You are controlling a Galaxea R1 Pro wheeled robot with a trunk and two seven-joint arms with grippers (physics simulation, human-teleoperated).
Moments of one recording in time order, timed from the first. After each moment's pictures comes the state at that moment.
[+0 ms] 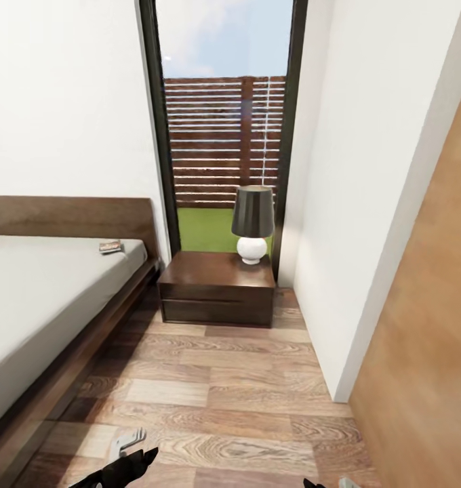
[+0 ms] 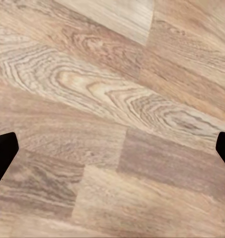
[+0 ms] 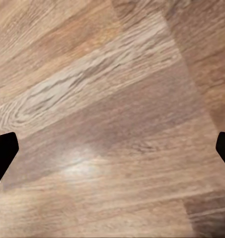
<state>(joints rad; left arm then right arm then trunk) -0.30 0.02 0.31 -0.57 0.08 0.22 -0.30 -0.26 -0.05 0.04 -0.36 -0.62 -0.01 0.16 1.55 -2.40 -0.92</state>
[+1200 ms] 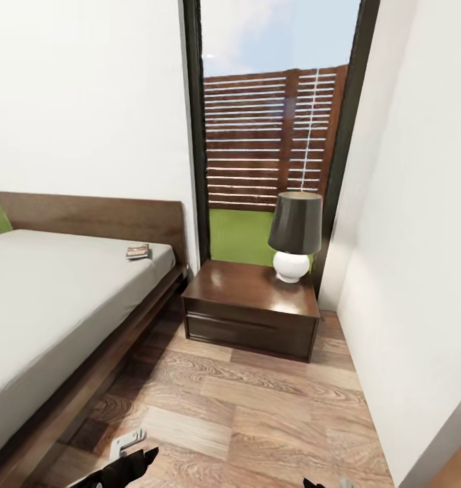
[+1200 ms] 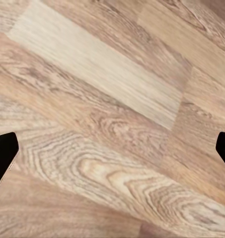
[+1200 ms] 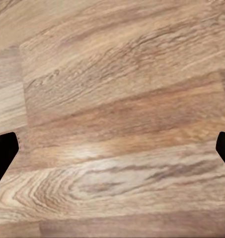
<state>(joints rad) -0.30 0.02 0.31 -0.57 0.08 0.22 -0.30 -0.26 -0.05 0.04 -0.36 -0.62 -0.01 0.16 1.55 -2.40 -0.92</state>
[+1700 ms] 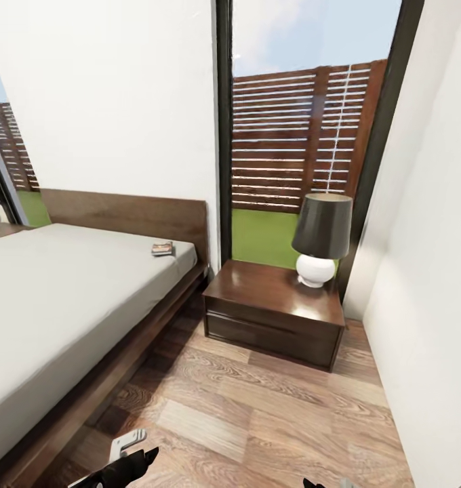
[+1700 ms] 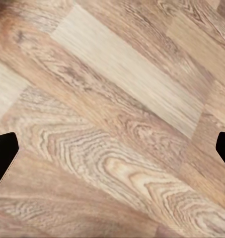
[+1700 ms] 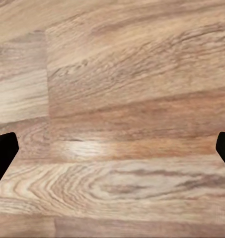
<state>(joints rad) -0.30 0.02 0.31 -0.57 0.08 0.22 -0.30 -0.26 -0.05 0.04 -0.36 -0.62 -0.01 0.16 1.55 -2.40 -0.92</state>
